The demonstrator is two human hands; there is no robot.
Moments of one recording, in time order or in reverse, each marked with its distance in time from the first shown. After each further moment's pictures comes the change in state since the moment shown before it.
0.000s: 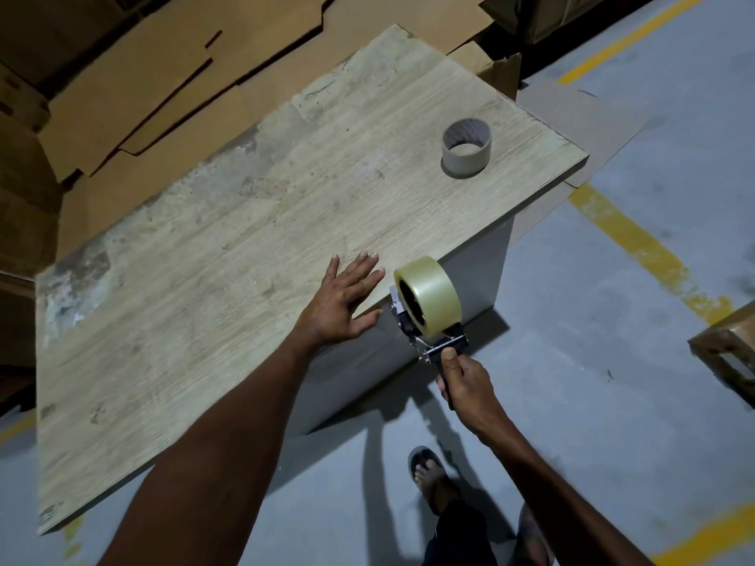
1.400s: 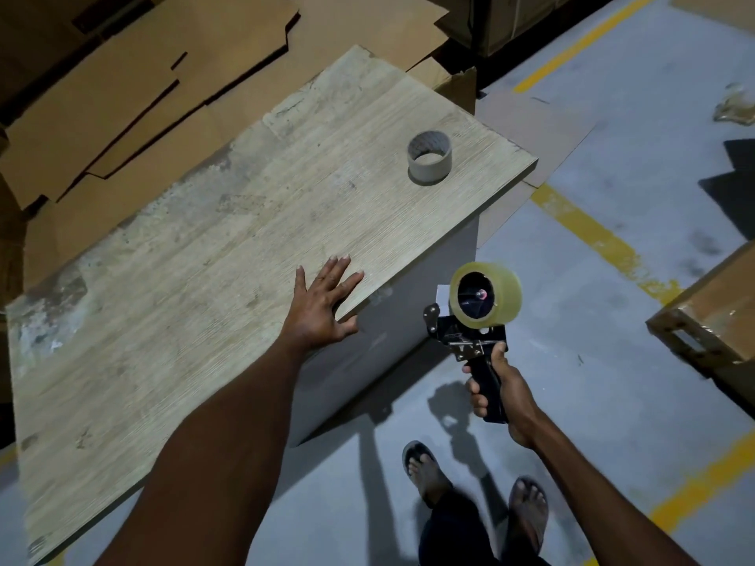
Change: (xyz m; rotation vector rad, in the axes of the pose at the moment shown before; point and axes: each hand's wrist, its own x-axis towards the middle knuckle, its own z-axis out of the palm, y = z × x) left_hand -0.003 0.007 -0.007 0.165 -0.094 -0.125; right_hand -0.036 0.006 -0.075 0.534 -0.054 0.400
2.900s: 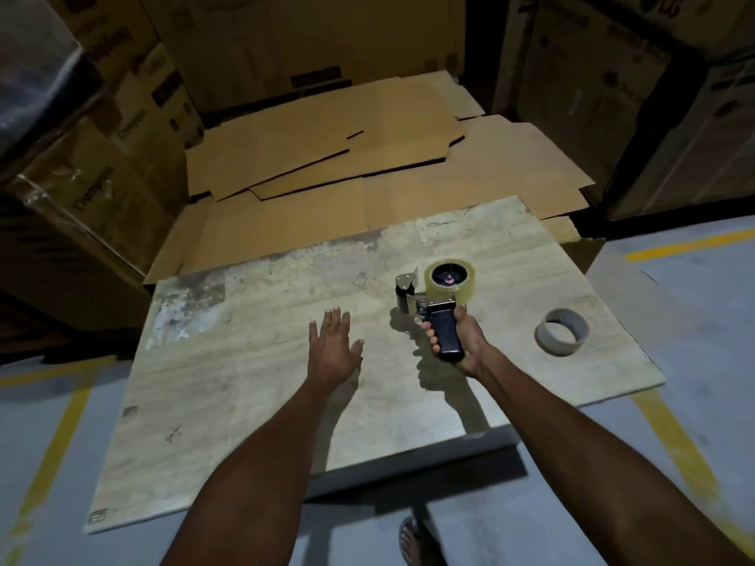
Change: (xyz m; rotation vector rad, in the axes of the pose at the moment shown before) left_hand -0.017 -0.114 -0.120 -0.079 0.056 -0.825; right_hand 0.122 -0.248 0.305 -0.035 -0.383 0.127
